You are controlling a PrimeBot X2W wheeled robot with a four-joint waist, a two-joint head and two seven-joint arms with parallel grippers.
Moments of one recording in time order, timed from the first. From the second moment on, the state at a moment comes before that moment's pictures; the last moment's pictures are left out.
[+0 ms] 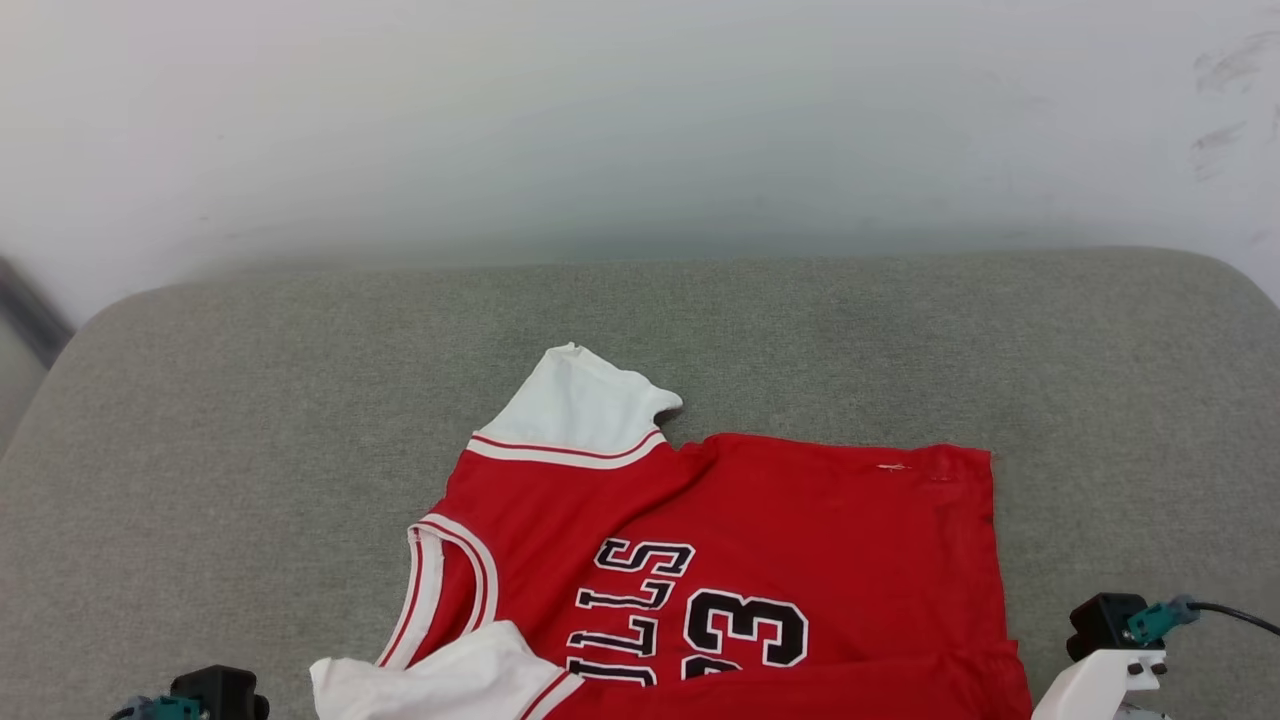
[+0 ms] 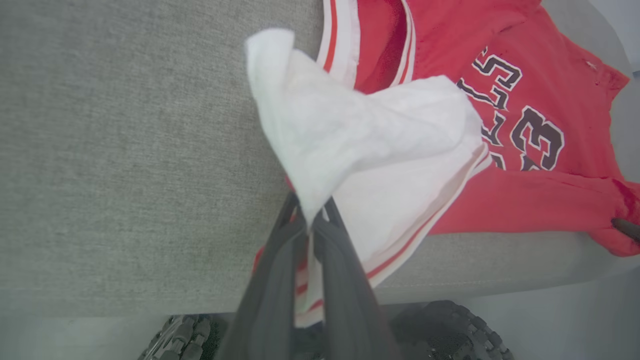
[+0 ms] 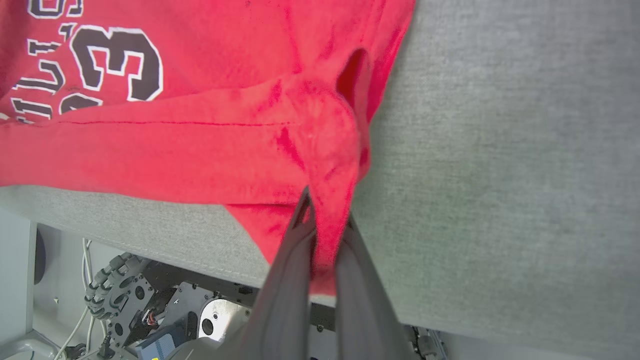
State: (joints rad) left arm 0.14 0.68 -0.48 -0.07 -1.13 0.29 0.23; right arm 0.04 -0.23 0.05 0.18 0.51 0.13 0.75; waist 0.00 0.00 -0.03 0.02
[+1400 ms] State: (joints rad) left arm -0.60 0.66 -0.45 0.25 -0.91 0.10 0.13; right arm -0.16 -0.08 0.07 -0.10 0.24 0.13 0.09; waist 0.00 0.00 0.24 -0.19
